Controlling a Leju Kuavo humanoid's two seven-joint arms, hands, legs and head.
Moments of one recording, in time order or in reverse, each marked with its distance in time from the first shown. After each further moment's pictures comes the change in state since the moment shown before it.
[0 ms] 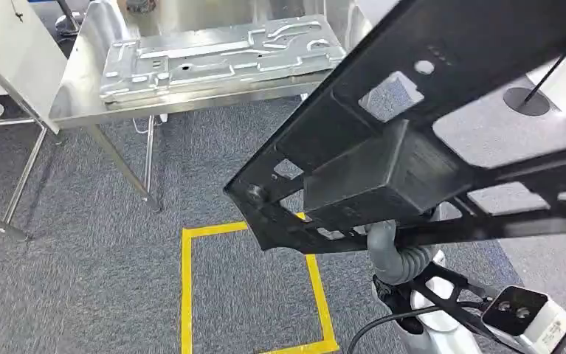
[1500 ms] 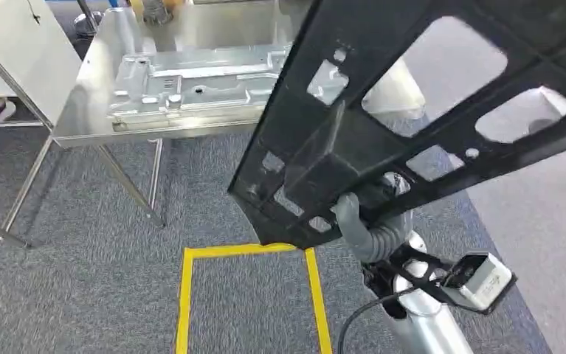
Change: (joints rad) left arm 0.007 0.000 0.000 0.000 0.000 0.010 0.008; right arm -0.015 0.024 -0.015 0.103 0.037 -0.014 0.049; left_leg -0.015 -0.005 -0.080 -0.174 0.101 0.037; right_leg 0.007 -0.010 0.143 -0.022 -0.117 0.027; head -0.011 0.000
